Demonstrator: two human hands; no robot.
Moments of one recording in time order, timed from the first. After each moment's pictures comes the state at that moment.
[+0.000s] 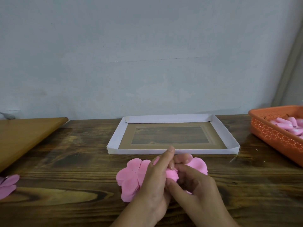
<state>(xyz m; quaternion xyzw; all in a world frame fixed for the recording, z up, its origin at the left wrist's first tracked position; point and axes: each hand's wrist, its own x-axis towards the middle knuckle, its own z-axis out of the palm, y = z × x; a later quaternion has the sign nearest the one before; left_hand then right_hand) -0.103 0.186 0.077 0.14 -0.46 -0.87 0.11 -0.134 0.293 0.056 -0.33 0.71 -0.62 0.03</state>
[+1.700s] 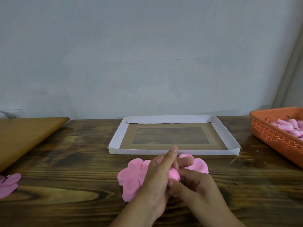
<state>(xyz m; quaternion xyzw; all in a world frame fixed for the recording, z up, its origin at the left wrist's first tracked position) -0.102 0.181 0.077 0.14 -0.53 -0.83 0.10 -0.137 0.299 0.064 -0.35 0.70 -0.61 0.13</state>
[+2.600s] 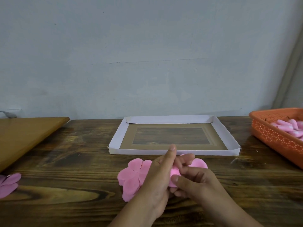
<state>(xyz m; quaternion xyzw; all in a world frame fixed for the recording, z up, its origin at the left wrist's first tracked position) -0.104 0.182 0.079 0.12 -0.55 -0.82 0.08 -0.153 0.302 0.067 -0.27 0.60 -0.69 0.30</state>
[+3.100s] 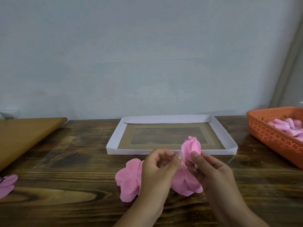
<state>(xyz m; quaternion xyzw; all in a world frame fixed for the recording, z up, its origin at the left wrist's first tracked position) -0.109 0.183 0.061 0.15 -0.64 -0.70 0.27 -0.169 0.307 0.062 -0.13 0.53 -0.83 0.15</state>
